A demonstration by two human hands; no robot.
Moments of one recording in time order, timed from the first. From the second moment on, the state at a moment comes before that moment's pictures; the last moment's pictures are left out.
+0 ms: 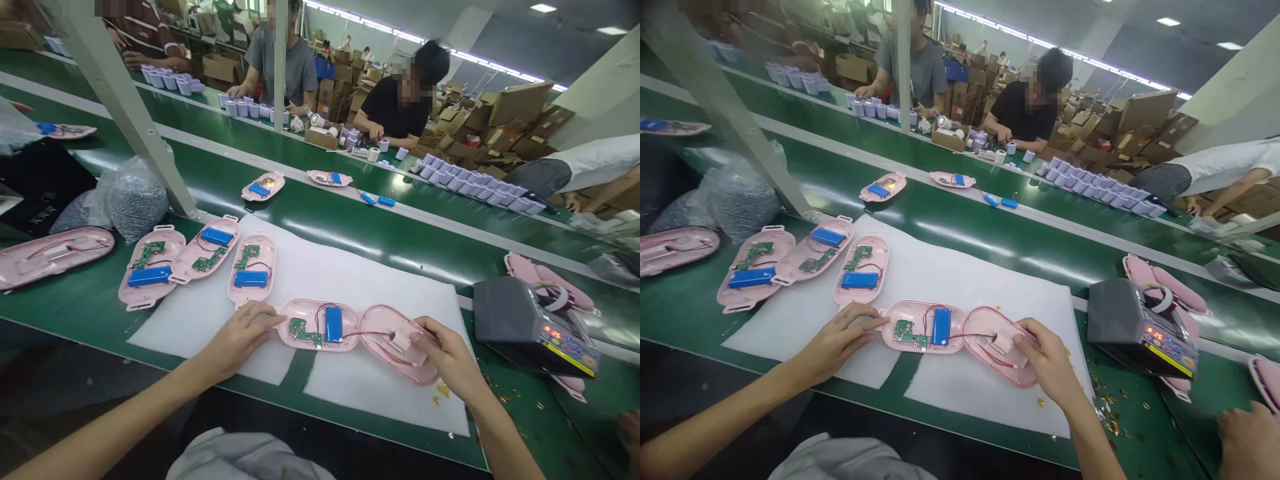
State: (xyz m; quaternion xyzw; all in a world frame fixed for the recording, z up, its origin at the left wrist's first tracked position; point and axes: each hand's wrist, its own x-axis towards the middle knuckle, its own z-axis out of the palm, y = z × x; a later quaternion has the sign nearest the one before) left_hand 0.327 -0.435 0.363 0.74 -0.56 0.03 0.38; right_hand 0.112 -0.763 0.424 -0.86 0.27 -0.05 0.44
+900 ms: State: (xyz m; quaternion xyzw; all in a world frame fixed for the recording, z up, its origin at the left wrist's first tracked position) left_hand 0.347 -0.531 0.379 0.62 -0.19 -0.25 0.72; right_hand 0.240 -0.699 0.436 -0.93 0.14 -0.15 0.29
